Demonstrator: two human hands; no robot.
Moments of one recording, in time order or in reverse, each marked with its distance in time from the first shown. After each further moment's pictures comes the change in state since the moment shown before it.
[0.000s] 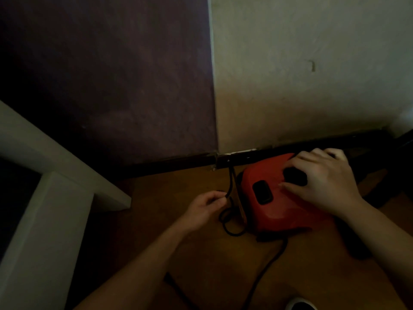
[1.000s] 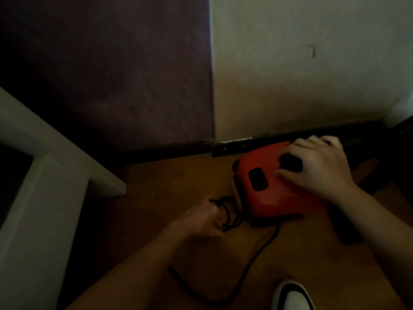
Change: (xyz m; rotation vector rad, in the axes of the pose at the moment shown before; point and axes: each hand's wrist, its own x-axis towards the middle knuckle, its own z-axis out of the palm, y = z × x) left_hand 0.003 -0.042 0.014 1.101 -0.366 0.228; right_hand -0.001 -0.002 -0.002 0.023 -0.008 0.015
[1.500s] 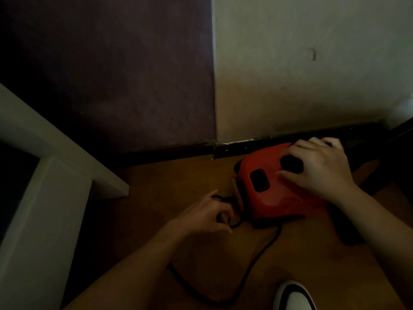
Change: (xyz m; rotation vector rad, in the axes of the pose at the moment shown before) left_hand -0.012 0.009 -0.022 -0.119 0.139 0.116; right_hand 0.001 0.000 -0.002 -0.006 -0.010 0.001
